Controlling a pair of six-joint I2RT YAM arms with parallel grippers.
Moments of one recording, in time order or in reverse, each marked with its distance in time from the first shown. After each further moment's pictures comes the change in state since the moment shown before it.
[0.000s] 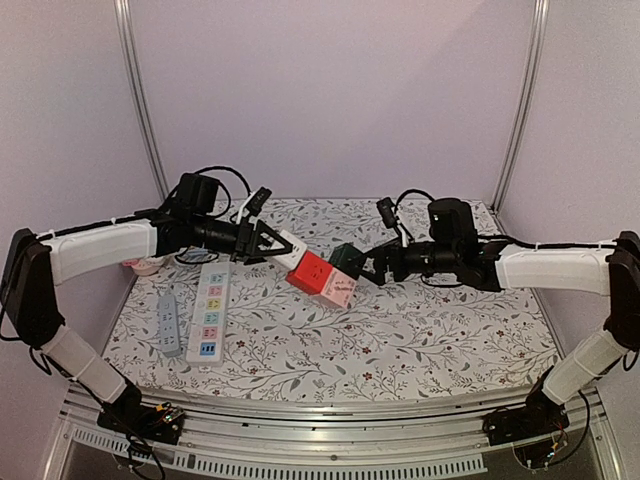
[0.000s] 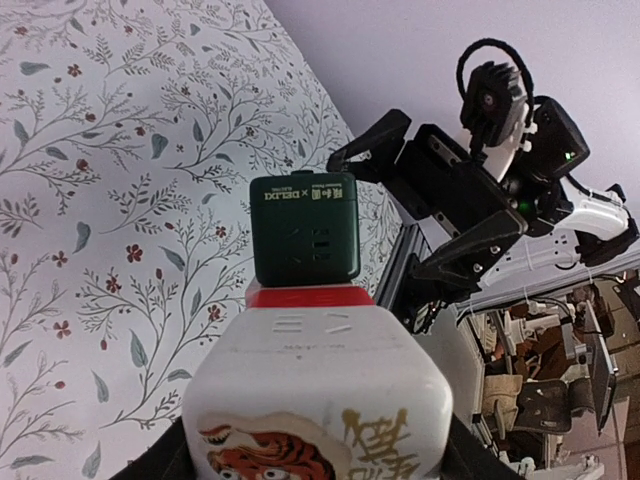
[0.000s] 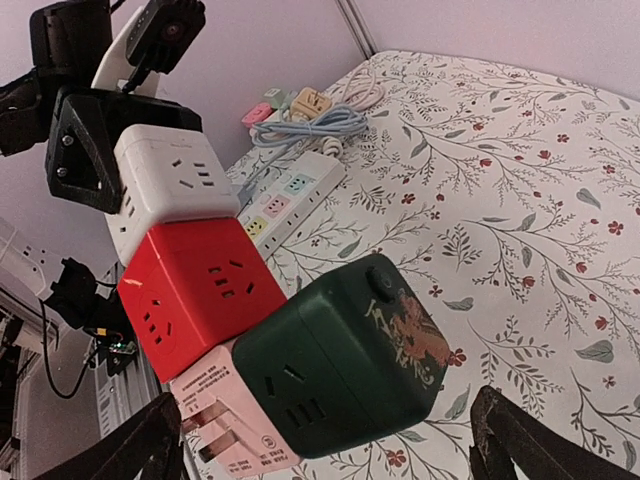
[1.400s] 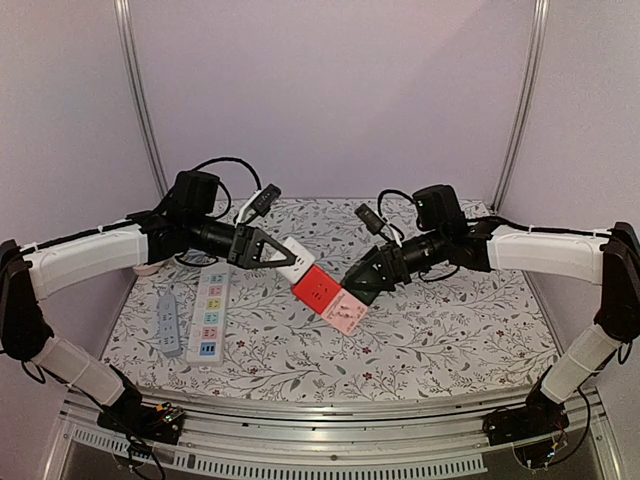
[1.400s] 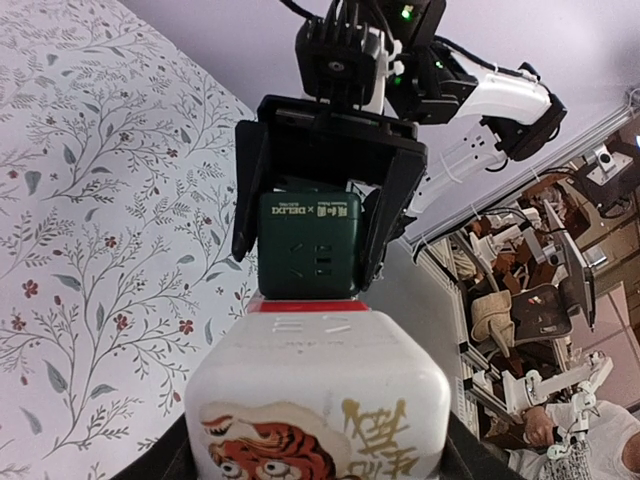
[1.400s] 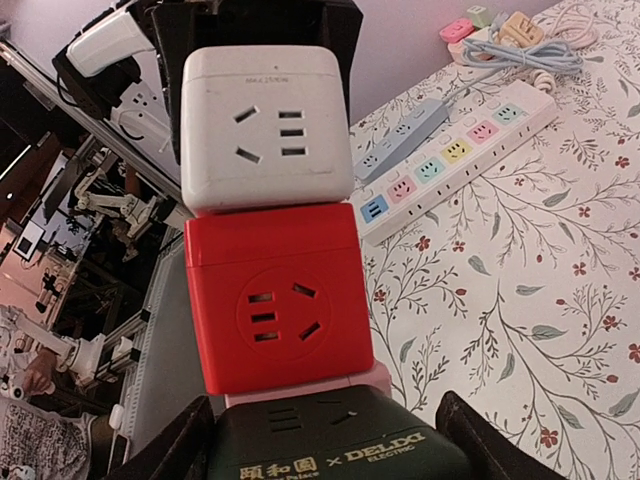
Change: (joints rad) left arm -0.100 -0.105 -0.018 0.008 0.154 0.126; right arm -0.007 0.079 0.183 -0.274 -0.544 -0.117
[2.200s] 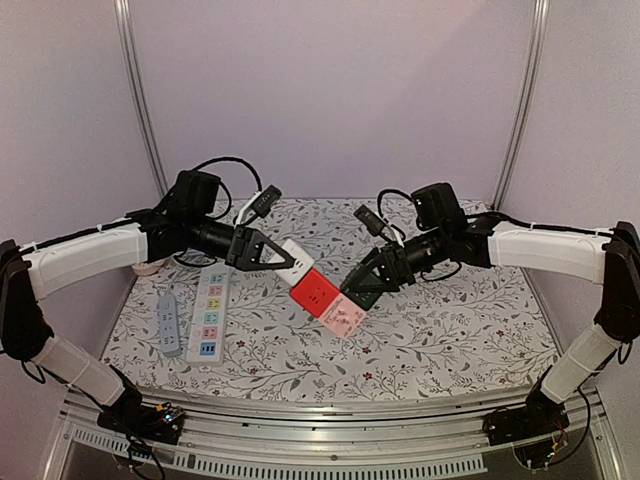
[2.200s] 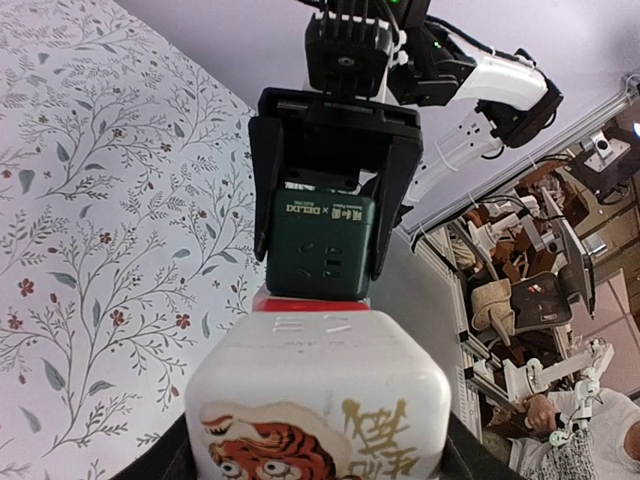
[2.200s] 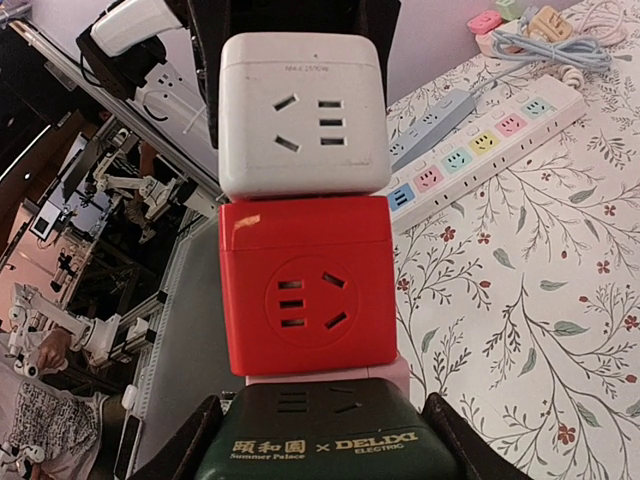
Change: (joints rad) left arm 0.000 0.000 0.013 -0.052 0.014 0.052; right arm 0.001 0.000 0.028 -0.092 -0.056 -0.070
